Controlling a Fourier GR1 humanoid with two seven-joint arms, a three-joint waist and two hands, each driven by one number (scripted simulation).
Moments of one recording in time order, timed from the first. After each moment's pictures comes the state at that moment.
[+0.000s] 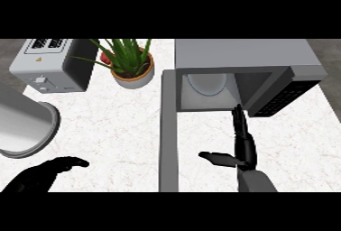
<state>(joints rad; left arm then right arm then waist) 0.26 0.03 0.23 -1.85 0.14 -0.81 -0.17 -0.23 -0.01 0.10 -0.78 -0.18 -0.20 -0.92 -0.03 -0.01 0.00</state>
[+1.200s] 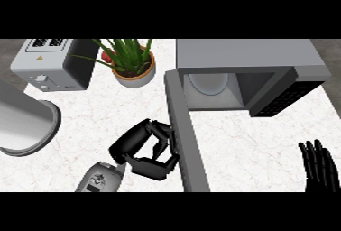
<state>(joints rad) -0.22 0.00 -0.32 -1.46 -0.23 -0.34 -0.22 0.37 -0.24 0.07 -1.64 -0.30 -0.07 -0.72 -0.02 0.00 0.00</state>
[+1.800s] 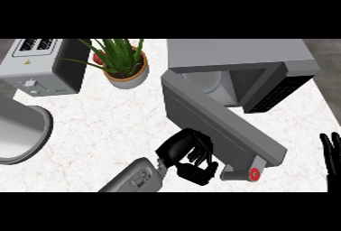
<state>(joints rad) -0.48 0.01 -0.74 -1.12 -0.03 0.03 -0.14 0.38 -0.33 0.03 -1.86 -0.38 0.01 -0.60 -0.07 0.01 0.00</state>
